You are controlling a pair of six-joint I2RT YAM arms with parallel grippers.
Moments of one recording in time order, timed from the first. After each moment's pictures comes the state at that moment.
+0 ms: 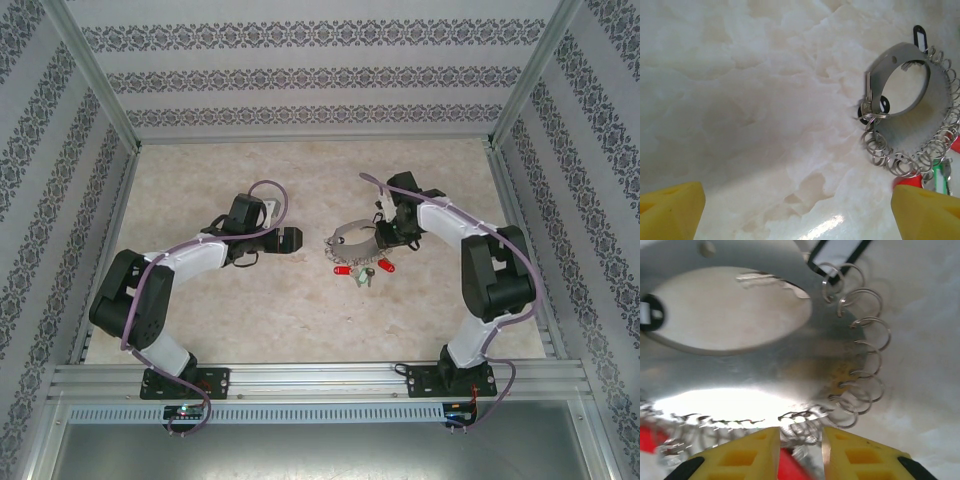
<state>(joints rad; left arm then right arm) -0.39 1.61 0.87 -0.08 0.29 -0.39 0.26 1.75 1.16 -0.71 -0.16 0.05</state>
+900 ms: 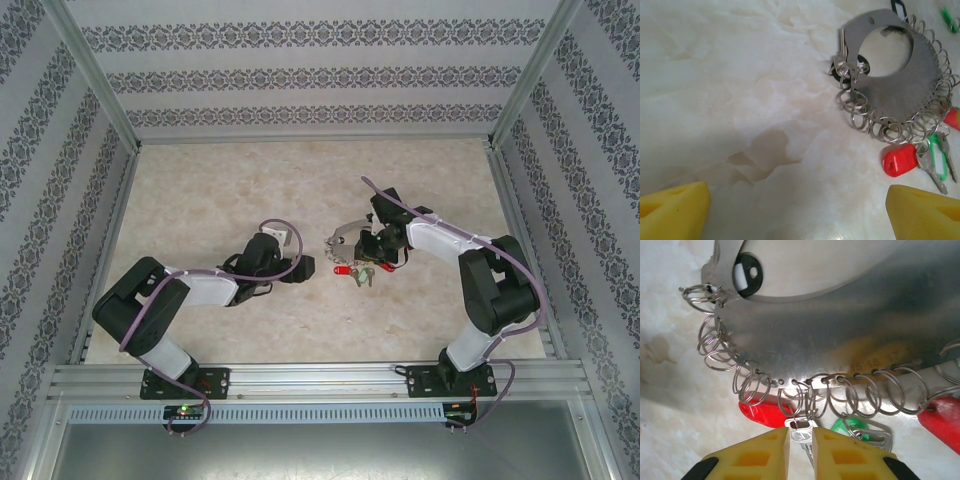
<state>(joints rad) -0.60 1.59 0.57 0.36 0.10 -0.53 0.39 1.68 1.03 -0.60 -0.34 0.56</state>
